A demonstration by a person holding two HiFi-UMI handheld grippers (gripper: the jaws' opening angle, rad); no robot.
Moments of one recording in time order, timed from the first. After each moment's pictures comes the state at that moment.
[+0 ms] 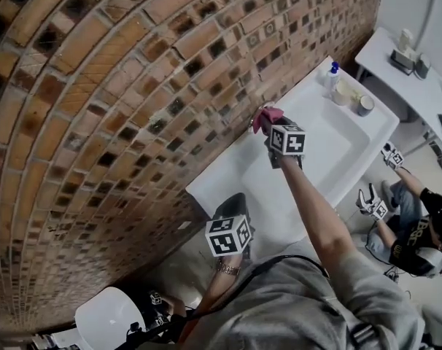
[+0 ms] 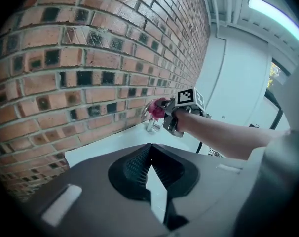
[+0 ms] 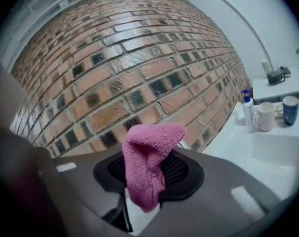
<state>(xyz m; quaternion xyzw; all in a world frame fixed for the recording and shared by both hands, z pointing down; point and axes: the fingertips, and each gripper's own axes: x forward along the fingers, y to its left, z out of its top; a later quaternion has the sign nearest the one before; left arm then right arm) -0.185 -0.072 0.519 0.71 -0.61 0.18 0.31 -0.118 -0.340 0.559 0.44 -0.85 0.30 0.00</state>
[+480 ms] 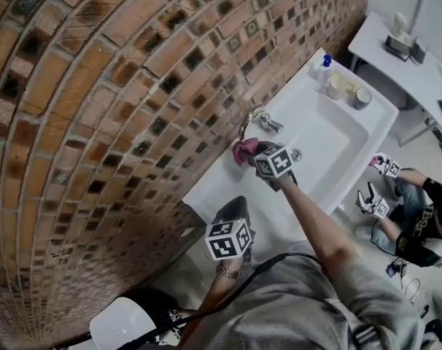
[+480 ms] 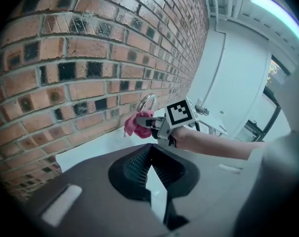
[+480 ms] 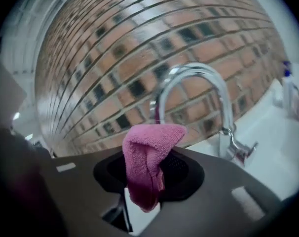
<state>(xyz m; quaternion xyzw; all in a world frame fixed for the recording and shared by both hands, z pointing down) -0.170 -0.103 0.537 0.71 -0.59 0.20 0.32 -0.183 -0.271 0.621 0.25 -0.92 0.29 0.12</state>
